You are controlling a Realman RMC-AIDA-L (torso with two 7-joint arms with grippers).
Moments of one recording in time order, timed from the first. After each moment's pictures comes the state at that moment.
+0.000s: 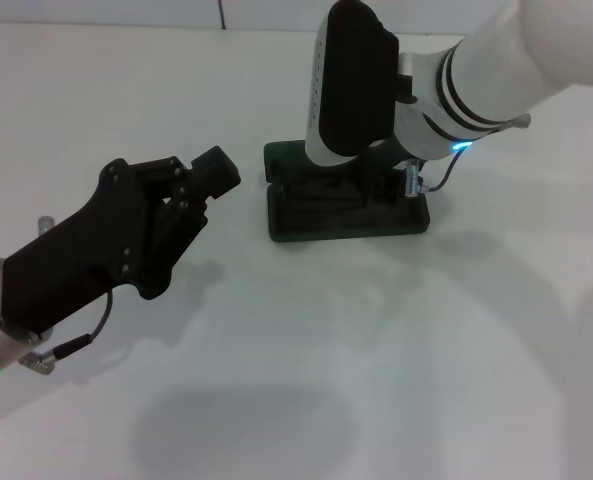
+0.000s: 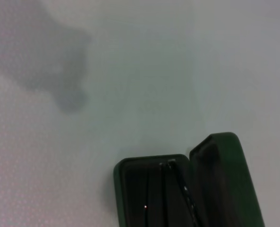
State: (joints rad) left arm -0.34 -2.03 1.29 0.22 0.93 1.97 -0.88; right arm 1.06 2.03 -1.98 -0.94 -2.44 -0.96 2.34
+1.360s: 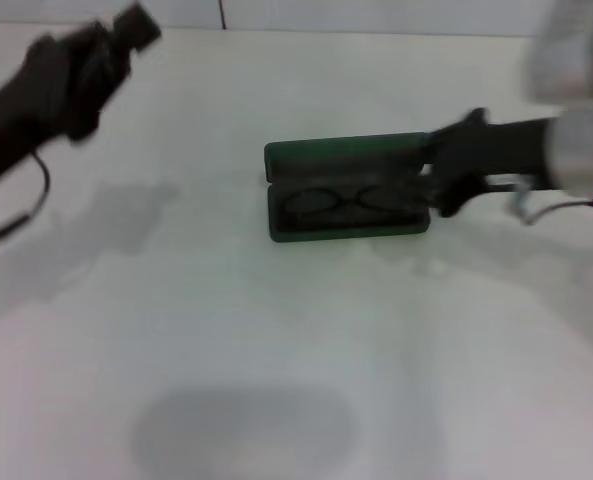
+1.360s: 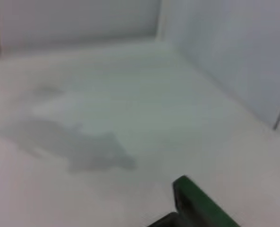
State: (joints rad) left arm -0.44 -1.91 1.28 0.24 0.75 1.85 -1.07; right arm 0.41 2.02 -1.63 -1.49 -2.11 -1.05 2.22
